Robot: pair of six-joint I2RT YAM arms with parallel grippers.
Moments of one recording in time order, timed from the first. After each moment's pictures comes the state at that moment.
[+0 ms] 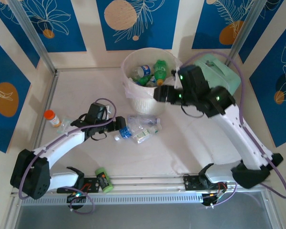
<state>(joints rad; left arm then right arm) -0.46 1.25 0.72 -0.35 0.26 -0.62 0.66 1.25 1.61 -1.07 -0.05 0.63</state>
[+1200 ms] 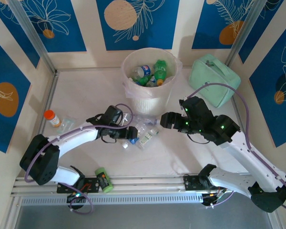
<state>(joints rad) -0.65 1.42 0.83 -0.44 0.33 -0.52 0.71 0.96 1.18 -1.01 -0.05 0.82</state>
